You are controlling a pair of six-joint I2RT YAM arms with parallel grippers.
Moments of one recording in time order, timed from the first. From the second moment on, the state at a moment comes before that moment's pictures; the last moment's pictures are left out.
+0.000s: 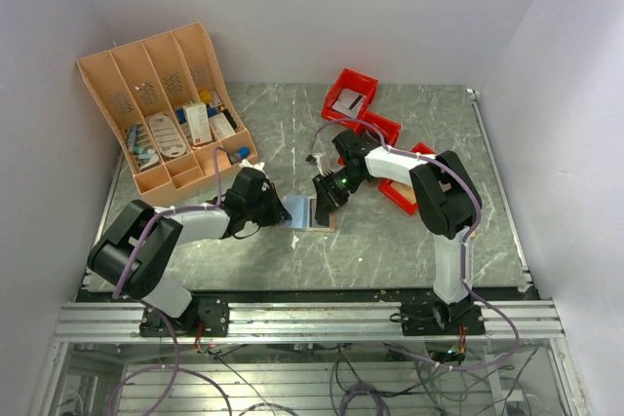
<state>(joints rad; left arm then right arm) -0.55 1.52 0.57 0.22 0.21 -0.75 0.52 2.07 1.33 -0.57 -0.79 -0.20</state>
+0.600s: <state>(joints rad) -0.55 1.52 0.65 0.04 0.12 -0.67 0.51 2.07 1.37 -0.57 -0.77 -0.21</state>
